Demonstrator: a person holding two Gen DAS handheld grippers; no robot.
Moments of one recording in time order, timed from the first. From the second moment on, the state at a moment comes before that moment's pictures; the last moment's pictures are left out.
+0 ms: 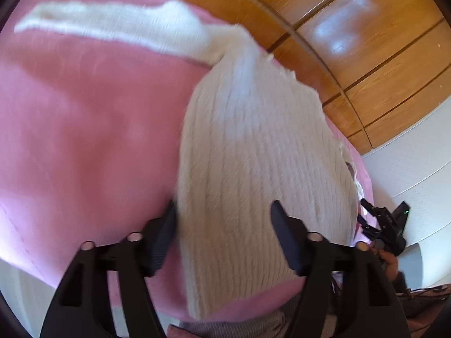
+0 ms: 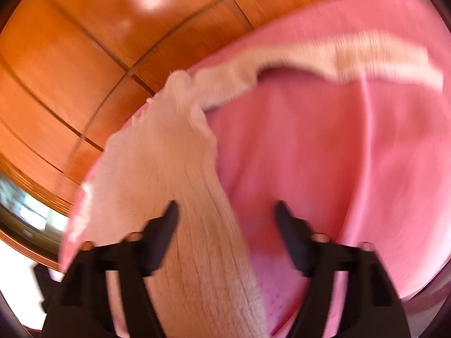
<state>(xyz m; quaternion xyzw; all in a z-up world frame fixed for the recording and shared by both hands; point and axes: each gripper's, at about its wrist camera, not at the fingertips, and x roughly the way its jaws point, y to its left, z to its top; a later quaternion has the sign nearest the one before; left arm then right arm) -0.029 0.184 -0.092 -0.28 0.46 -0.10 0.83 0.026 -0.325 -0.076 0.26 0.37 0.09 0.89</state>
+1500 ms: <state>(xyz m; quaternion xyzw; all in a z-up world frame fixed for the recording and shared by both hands) 0.096 0.467 -0.061 -0.31 0.30 0.33 0.84 0.117 -0.215 -0.103 0.05 0.35 0.03 0.93</state>
